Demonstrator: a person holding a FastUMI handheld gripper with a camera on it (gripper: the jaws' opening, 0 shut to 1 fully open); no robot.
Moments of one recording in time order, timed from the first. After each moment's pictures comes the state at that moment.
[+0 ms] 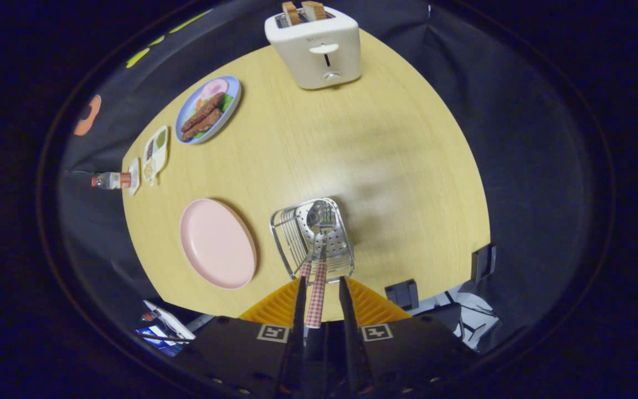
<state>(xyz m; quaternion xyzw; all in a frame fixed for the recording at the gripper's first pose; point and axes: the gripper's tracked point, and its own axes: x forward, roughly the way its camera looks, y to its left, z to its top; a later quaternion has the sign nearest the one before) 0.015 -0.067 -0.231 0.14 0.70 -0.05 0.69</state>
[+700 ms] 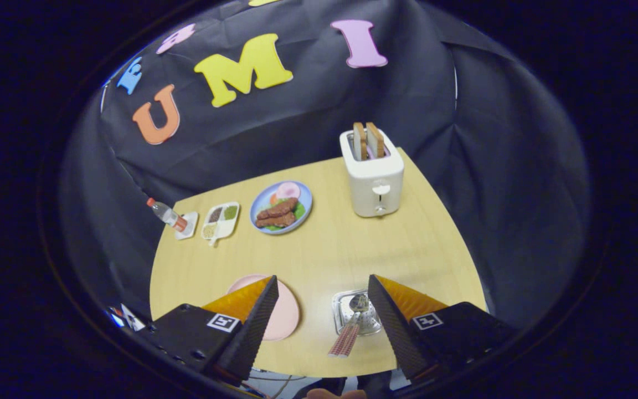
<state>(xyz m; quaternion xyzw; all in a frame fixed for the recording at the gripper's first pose) 0.067 -0.029 -0.123 0.12 0.40 0.02 0.91</state>
